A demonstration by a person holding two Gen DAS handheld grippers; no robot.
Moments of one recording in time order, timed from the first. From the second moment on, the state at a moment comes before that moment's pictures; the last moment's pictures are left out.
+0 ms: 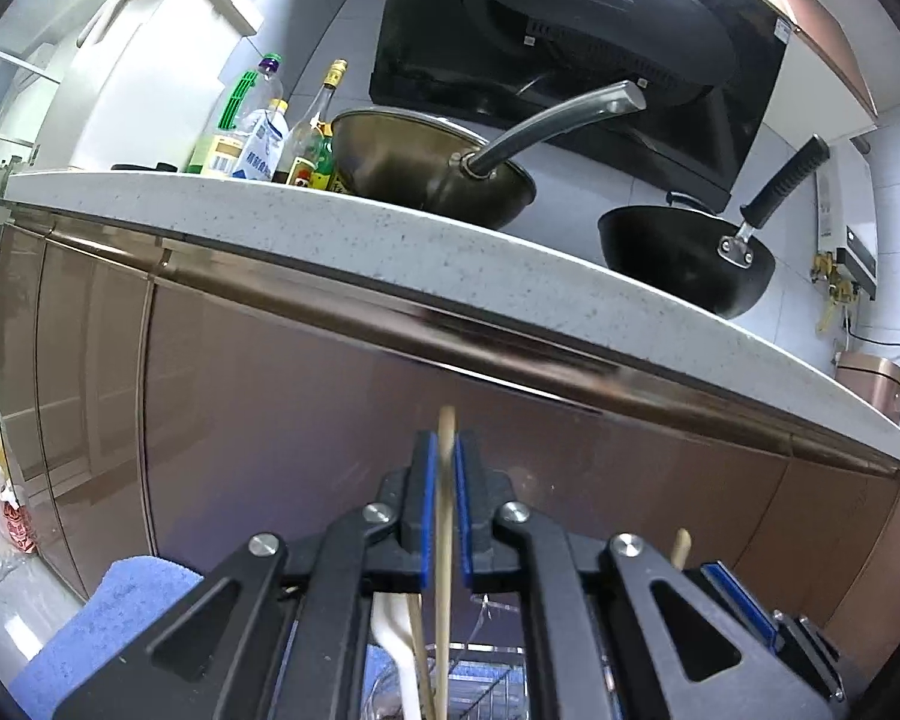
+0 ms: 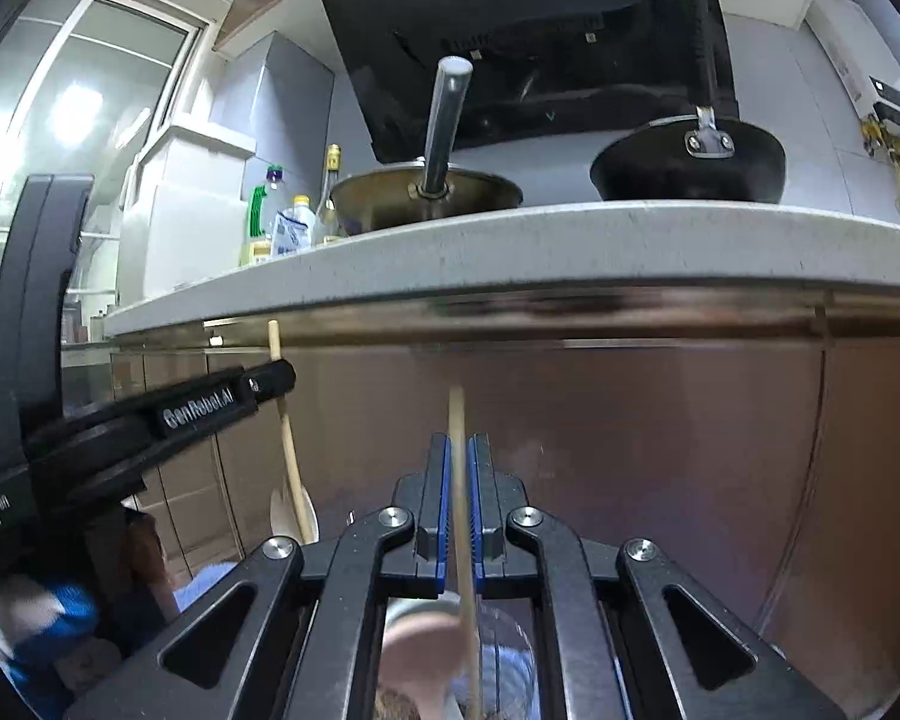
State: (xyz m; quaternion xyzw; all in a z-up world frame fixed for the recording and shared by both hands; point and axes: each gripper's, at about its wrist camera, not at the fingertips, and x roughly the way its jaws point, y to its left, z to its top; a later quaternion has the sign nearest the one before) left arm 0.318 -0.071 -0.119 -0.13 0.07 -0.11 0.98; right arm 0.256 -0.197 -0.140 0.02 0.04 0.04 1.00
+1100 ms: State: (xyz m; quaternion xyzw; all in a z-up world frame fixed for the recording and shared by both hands) left arm 0.139 0.012 -0.083 -0.04 0.21 -0.05 0.98; right arm 0.113 -0.173 -0.144 0.08 0.19 0.11 0.97
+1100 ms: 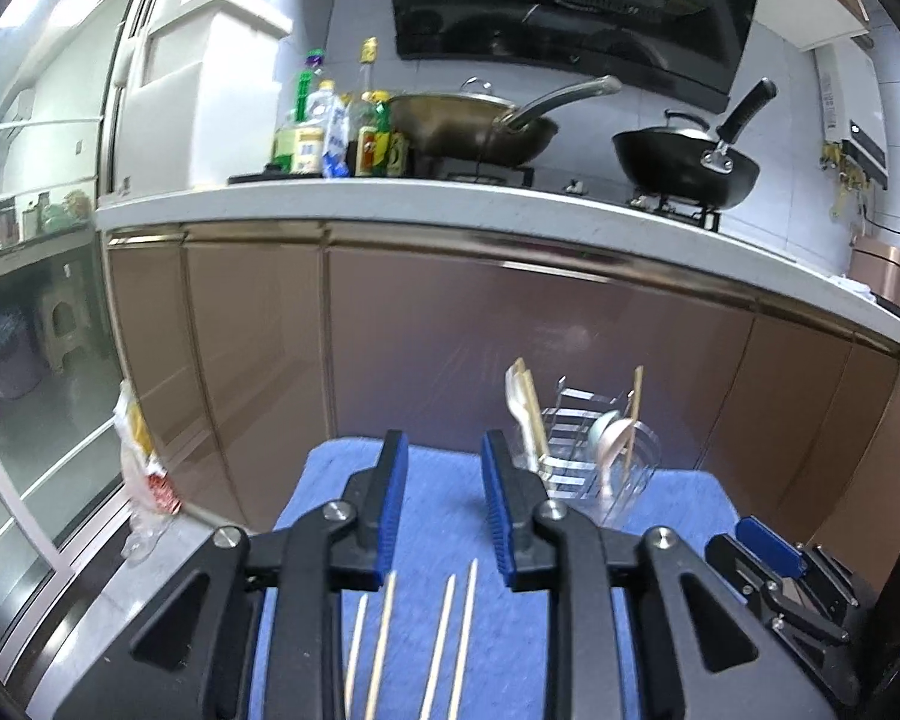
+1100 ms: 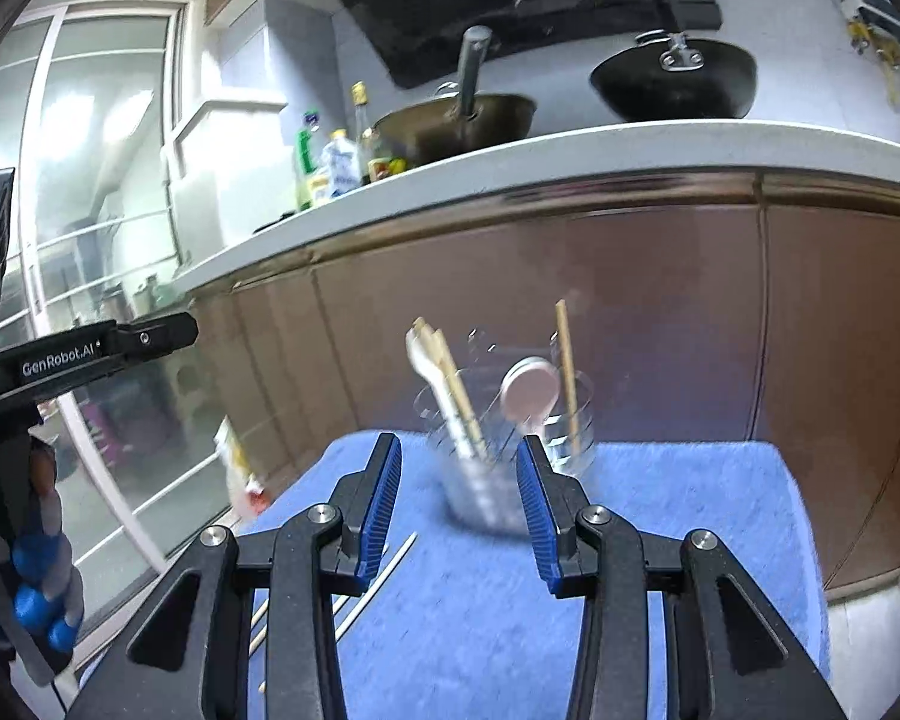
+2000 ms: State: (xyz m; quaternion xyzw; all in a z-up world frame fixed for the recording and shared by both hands) left arm 0.215 0.032 -0.227 -0.05 0.45 -0.05 0.89; right arm 0.143 -0.167 -0.242 0.11 0.37 0.17 0.91
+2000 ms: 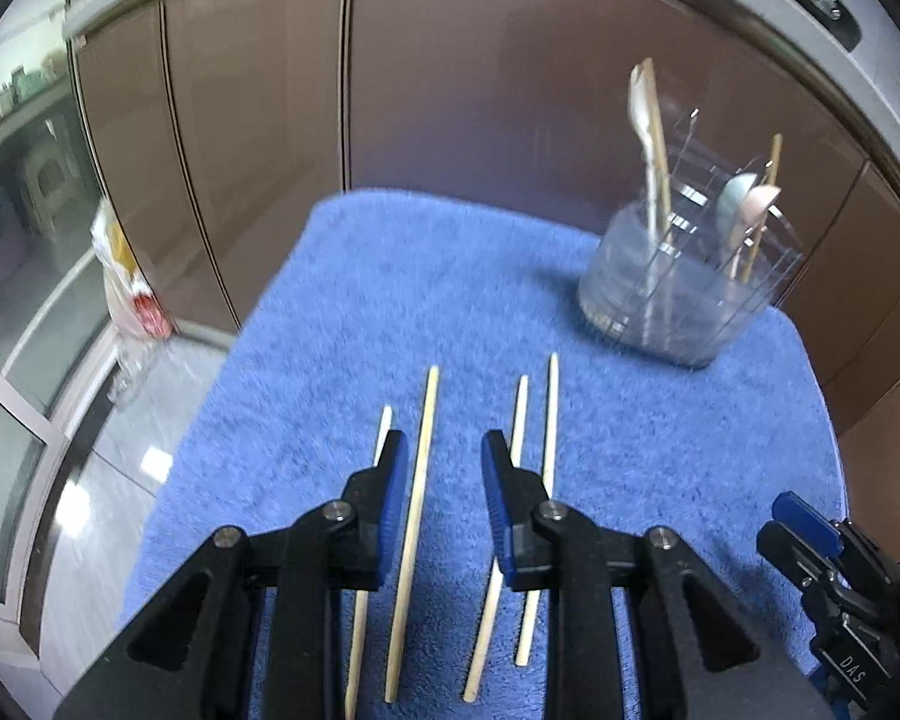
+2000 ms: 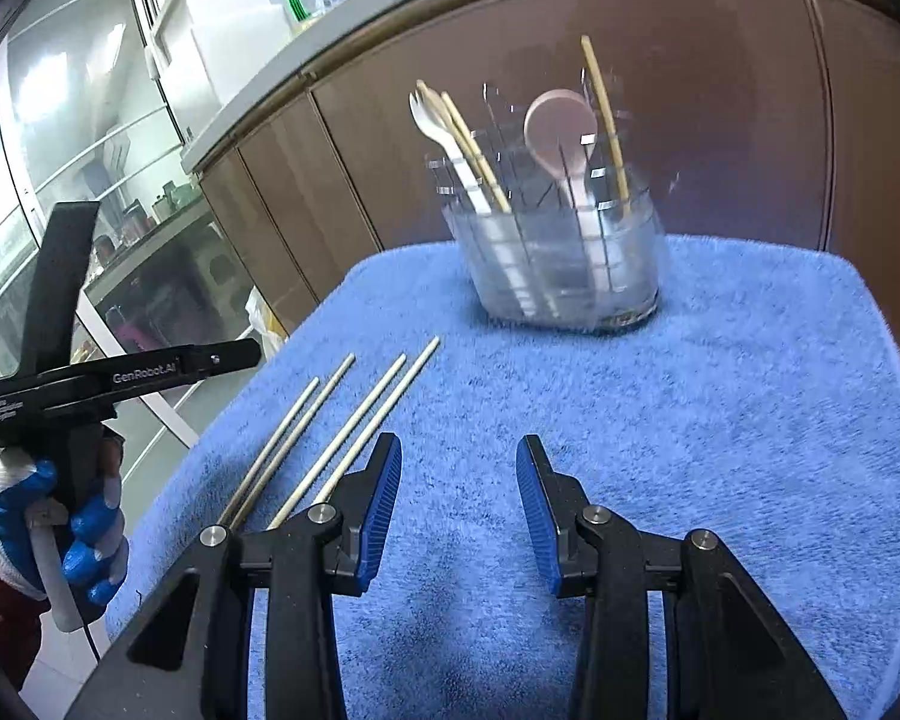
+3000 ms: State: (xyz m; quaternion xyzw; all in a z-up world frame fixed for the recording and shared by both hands) left arm 0.243 0.057 -0.271 -0.07 0.56 -0.06 0.82; right arm 0.175 -0.148 -0.267 0.11 0.43 0.19 0.88
